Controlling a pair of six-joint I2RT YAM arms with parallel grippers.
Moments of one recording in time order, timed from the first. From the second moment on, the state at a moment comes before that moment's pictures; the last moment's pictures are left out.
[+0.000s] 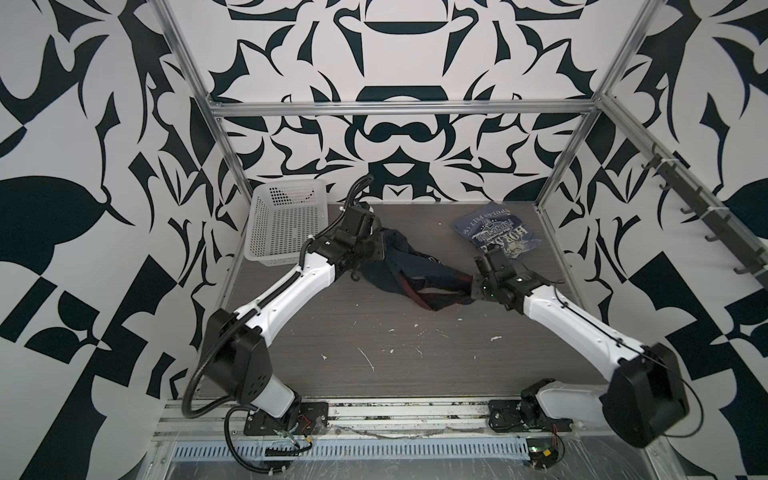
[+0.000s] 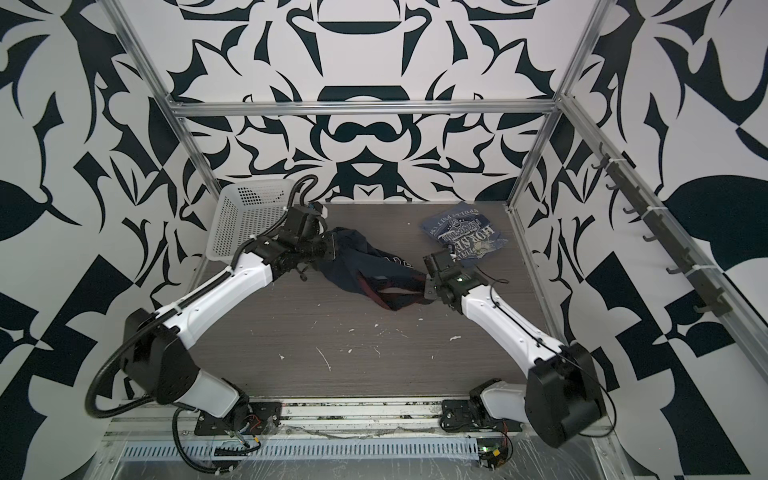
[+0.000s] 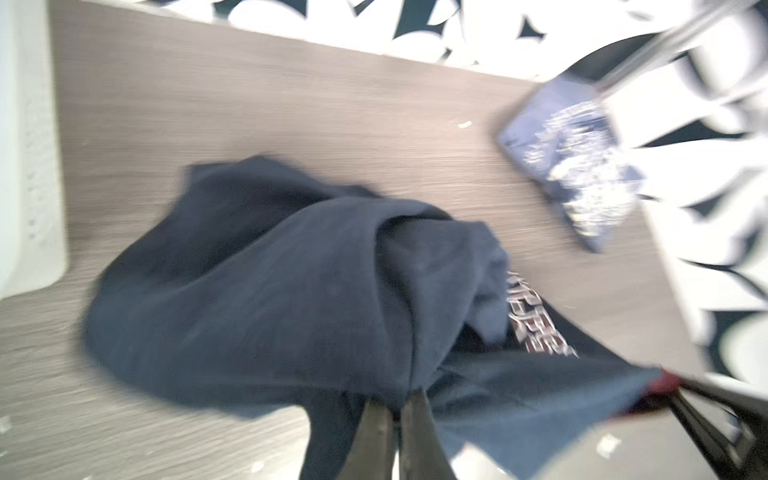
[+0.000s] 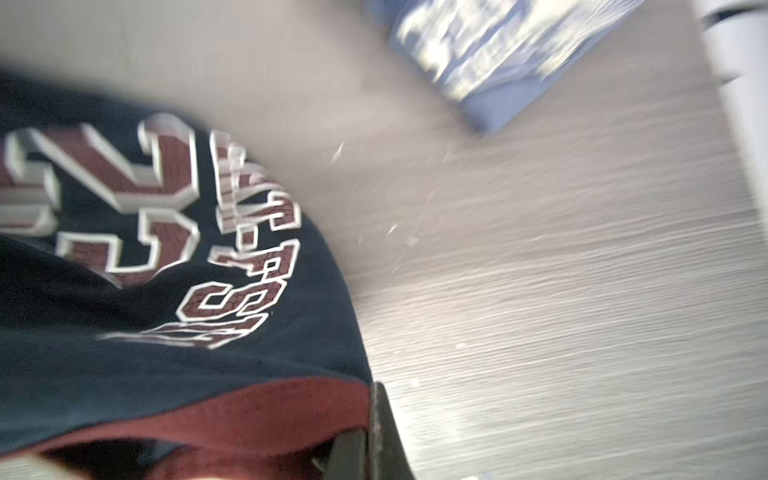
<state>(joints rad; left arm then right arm) -0.58 1.49 1.30 -0.49 0.03 -0.49 0.37 1.22 0.92 -0.68 0.27 0.49</state>
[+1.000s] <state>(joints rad) -0.84 1.75 1.22 -0.69 -0.10 -0.47 0.20 1.23 0.98 -0.80 0.06 0.37</state>
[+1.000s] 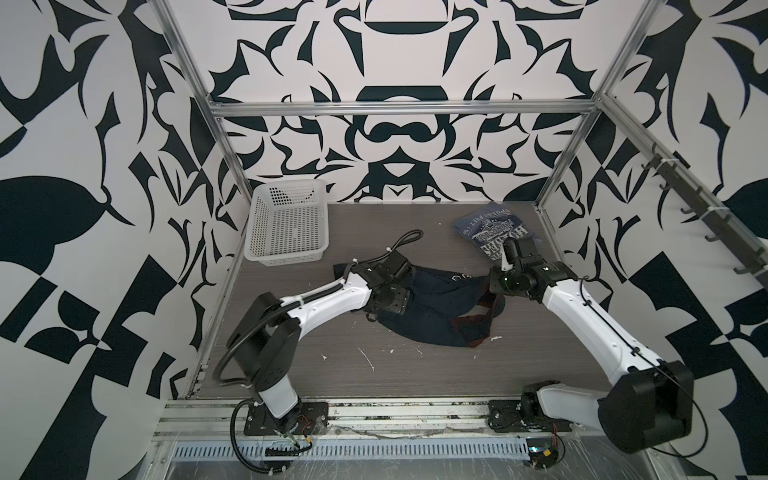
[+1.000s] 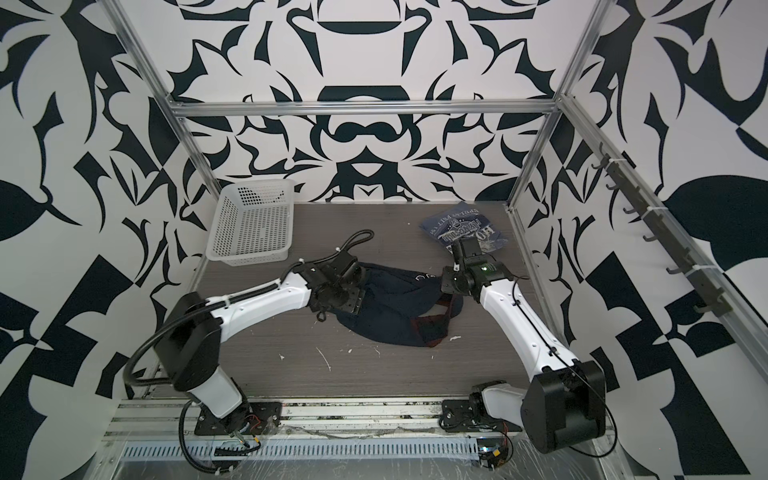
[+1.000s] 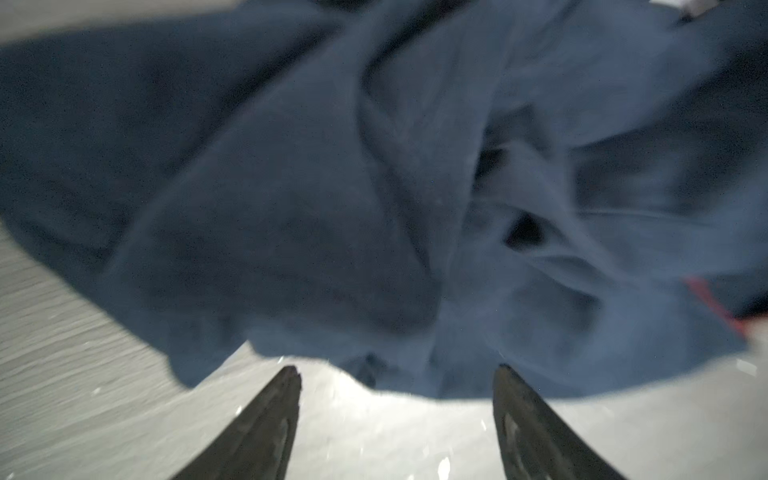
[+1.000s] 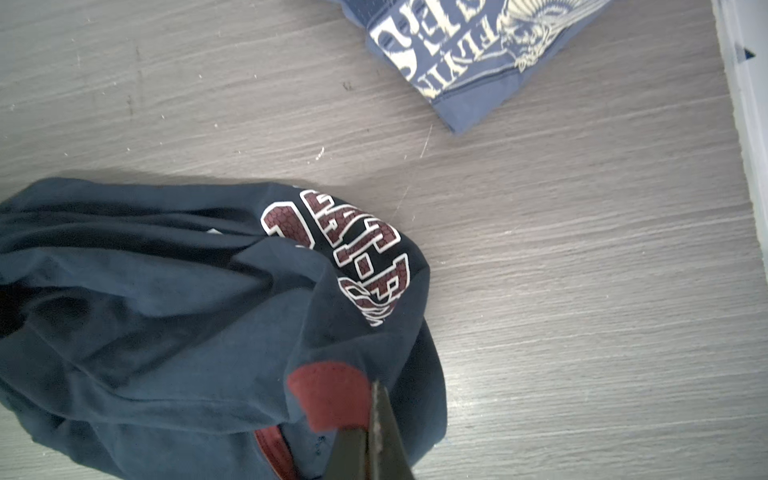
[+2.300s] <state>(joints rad) -0.39 1.49 1.19 -0.71 -0.09 -0.45 0.12 1.70 1.38 -0.91 0.03 0.30</state>
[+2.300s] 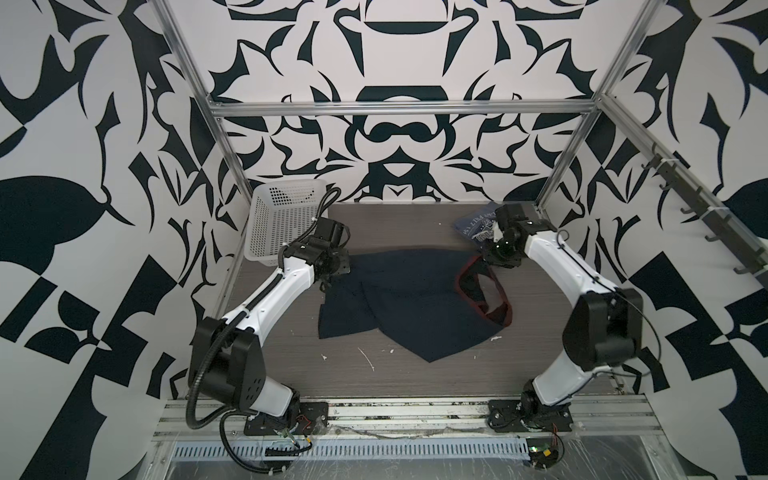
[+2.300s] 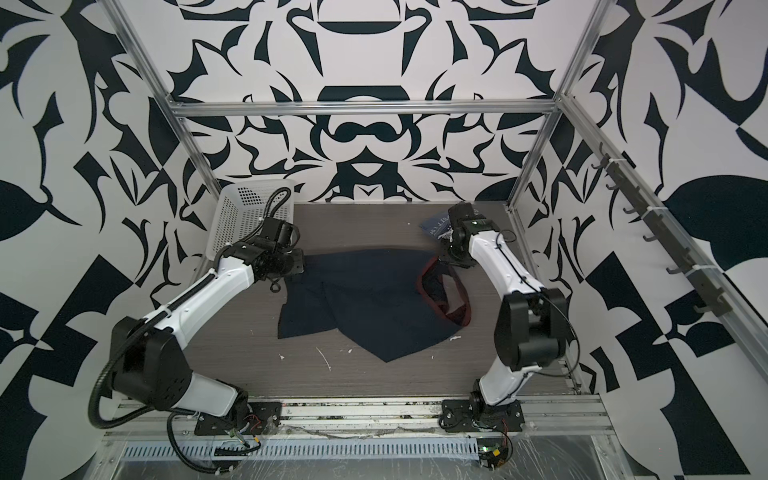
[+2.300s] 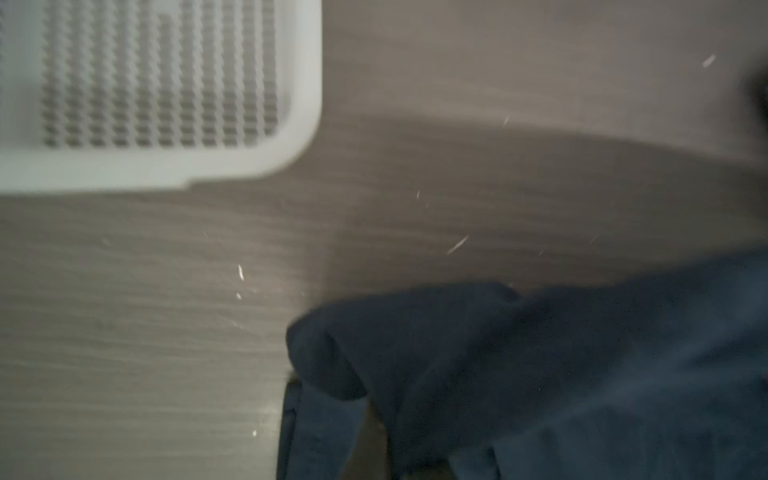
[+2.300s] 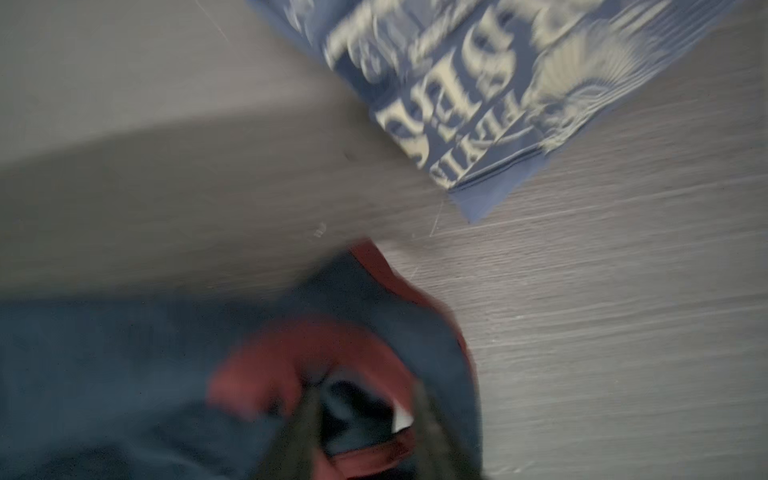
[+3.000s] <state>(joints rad) -0.39 1.42 1.15 -0.69 -0.03 -0.48 0.13 1.64 1.04 -0.78 0.04 0.36</state>
